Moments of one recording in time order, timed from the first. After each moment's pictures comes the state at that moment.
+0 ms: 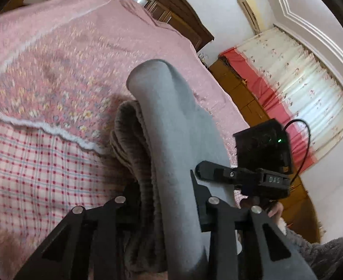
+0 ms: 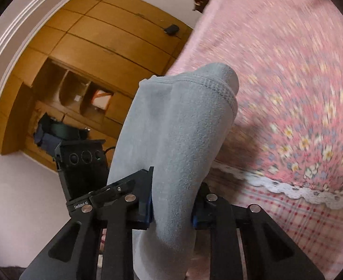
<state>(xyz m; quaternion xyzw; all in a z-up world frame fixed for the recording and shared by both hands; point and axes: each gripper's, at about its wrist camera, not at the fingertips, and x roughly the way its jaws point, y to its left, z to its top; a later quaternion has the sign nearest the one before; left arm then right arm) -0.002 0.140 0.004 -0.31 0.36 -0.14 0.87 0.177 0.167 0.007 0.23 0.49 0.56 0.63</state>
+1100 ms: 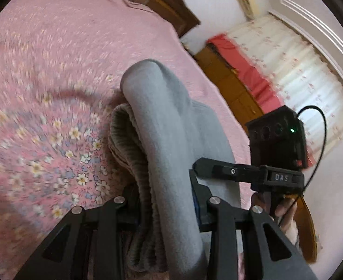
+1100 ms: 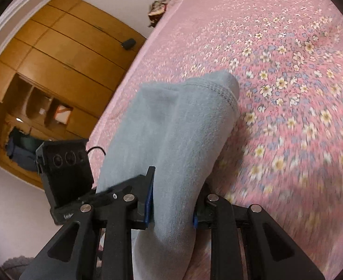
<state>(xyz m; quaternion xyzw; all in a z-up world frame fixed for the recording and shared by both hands) 0.280 -0.077 -0.006 -0.32 0.39 -0.18 0.85 0.407 -0.033 -0.022 0.17 0.54 0.46 0.68</state>
